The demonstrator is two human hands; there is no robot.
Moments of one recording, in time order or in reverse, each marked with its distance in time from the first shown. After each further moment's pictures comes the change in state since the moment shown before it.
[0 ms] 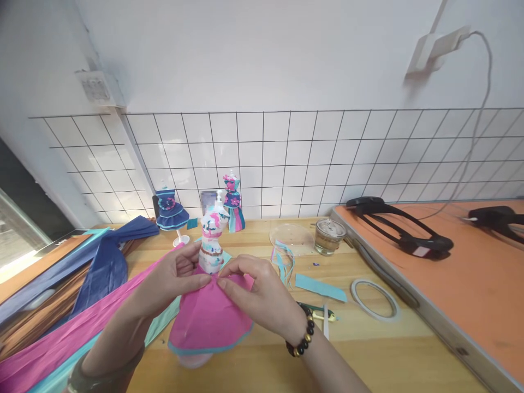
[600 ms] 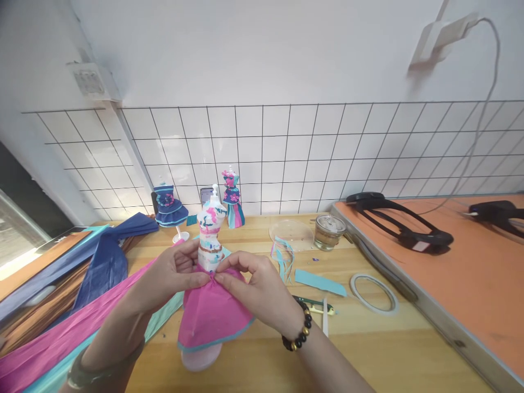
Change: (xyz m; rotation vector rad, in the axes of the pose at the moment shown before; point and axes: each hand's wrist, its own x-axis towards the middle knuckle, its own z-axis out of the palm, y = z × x) left_hand -0.001 -0.003 -0.001 -0.050 -0.036 -0.021; right_hand 0.001 0.003 0.003 0.106 0.029 0.109
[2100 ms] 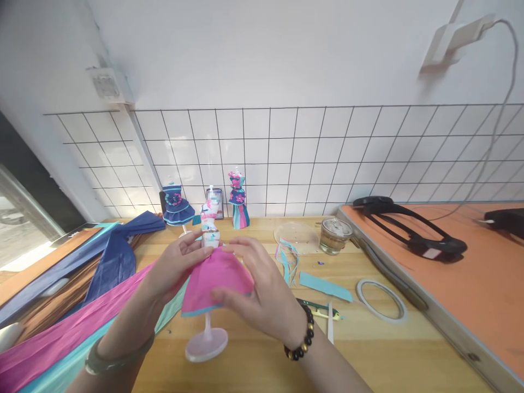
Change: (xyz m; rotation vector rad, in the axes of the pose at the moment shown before) left_hand 0.005 -0.001 0.000 -0.135 0.371 -0.075; right_hand -0.005 0.002 0.001 -0.342 0.087 -0.366
